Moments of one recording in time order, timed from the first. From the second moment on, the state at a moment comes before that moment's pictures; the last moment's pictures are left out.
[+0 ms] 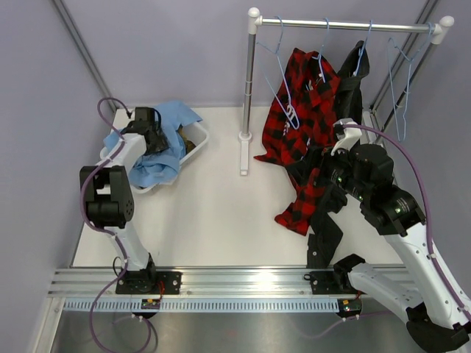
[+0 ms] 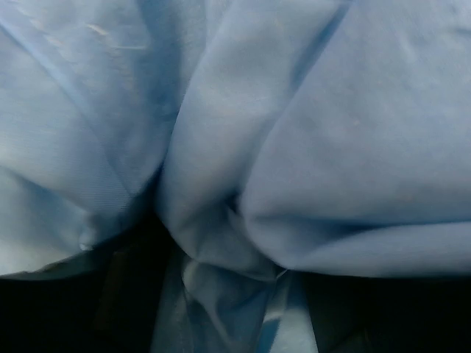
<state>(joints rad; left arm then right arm) 0.00 1.87 1.40 -0.46 -0.31 -0.36 0.48 0.85 1.18 -0.63 -0.12 0.35</state>
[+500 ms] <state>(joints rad) -0.04 1.44 1.57 -0.61 -0.25 -0.37 0.48 0.85 1.16 -0.63 -0.13 0.34</state>
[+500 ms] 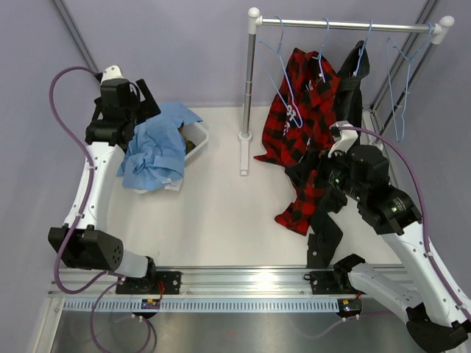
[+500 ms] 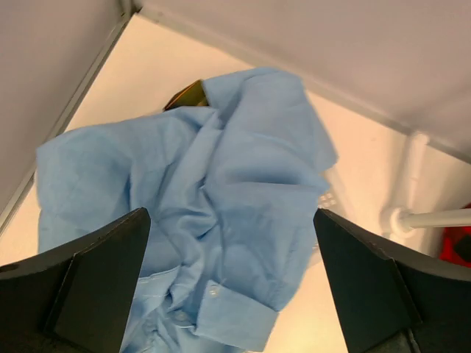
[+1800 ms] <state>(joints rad) -0.28 2.18 2.02 -0.67 -0.62 -0.08 0.48 0.71 1.04 -0.71 -0.12 0.46</state>
